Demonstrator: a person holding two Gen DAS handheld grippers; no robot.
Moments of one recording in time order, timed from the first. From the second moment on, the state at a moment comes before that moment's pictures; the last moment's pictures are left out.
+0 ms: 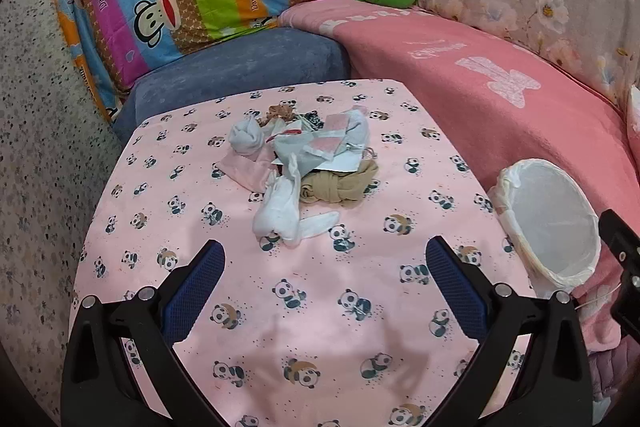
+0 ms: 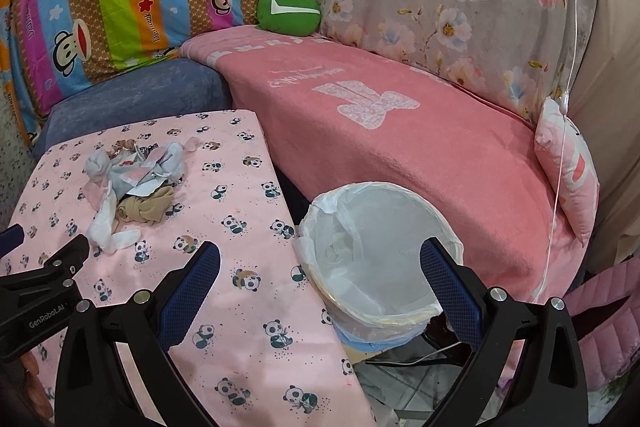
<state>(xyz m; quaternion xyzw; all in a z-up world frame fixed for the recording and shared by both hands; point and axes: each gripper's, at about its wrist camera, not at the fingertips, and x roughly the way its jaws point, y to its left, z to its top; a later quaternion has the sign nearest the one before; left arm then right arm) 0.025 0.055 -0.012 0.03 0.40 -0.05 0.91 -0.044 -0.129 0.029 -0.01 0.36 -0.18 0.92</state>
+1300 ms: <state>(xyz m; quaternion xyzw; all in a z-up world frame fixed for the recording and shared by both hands) 0.134 0.140 -0.105 -0.10 0.49 -0.13 0.86 0.127 -0.034 -0.069 0.07 0.43 0.01 0.90</state>
